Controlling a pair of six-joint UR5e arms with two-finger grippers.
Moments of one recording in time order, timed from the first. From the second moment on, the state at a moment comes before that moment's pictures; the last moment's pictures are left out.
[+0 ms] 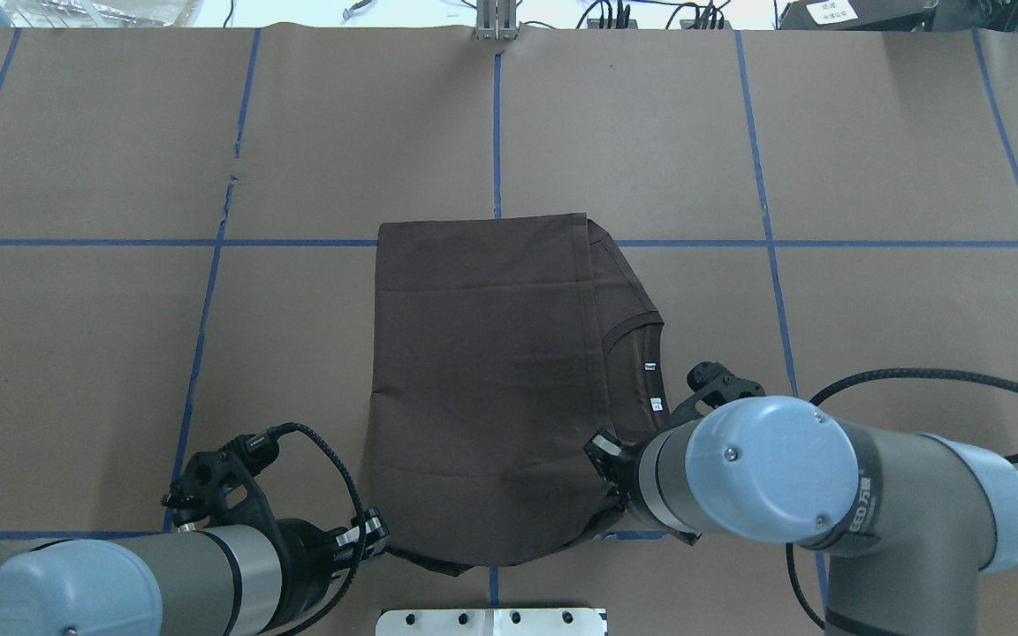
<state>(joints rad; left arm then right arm) -0.12 -1.84 -2.31 -1.69 -1.51 -2.03 0.29 -1.17 2.23 -1.77 1.71 2.15</state>
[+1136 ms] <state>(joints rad) -0.60 -2.17 -1.68 -1.85 -1.56 -1.53 0.69 -0.89 1.56 -1.39 1.87 1.88</state>
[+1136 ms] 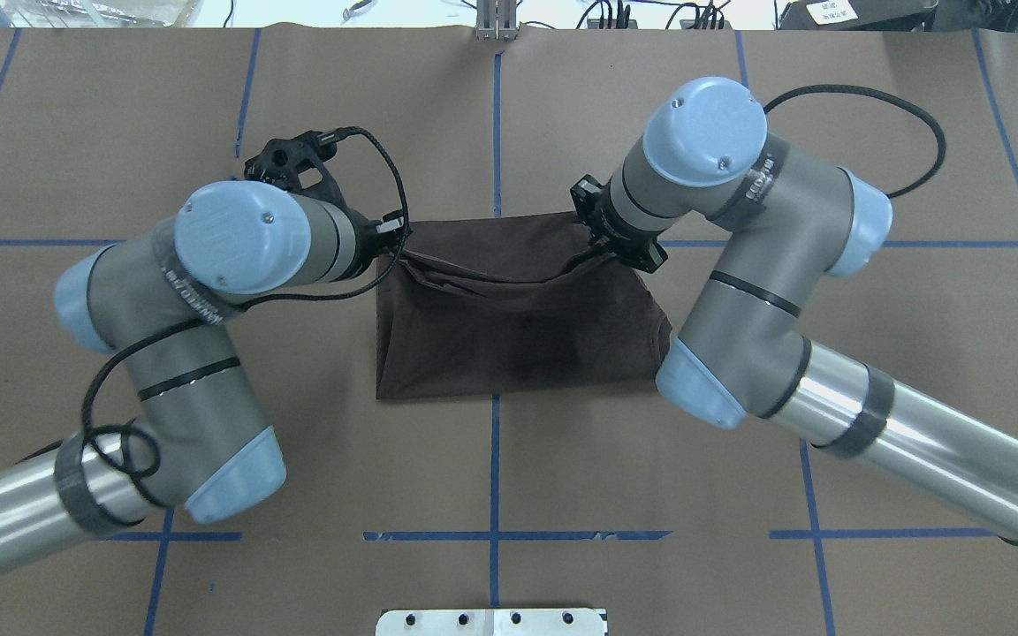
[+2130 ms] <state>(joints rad) -0.89 -2.03 -1.64 -2.12 -1.79 -1.07 1.00 -0.94 1.30 -1.15 2.11 1.42</state>
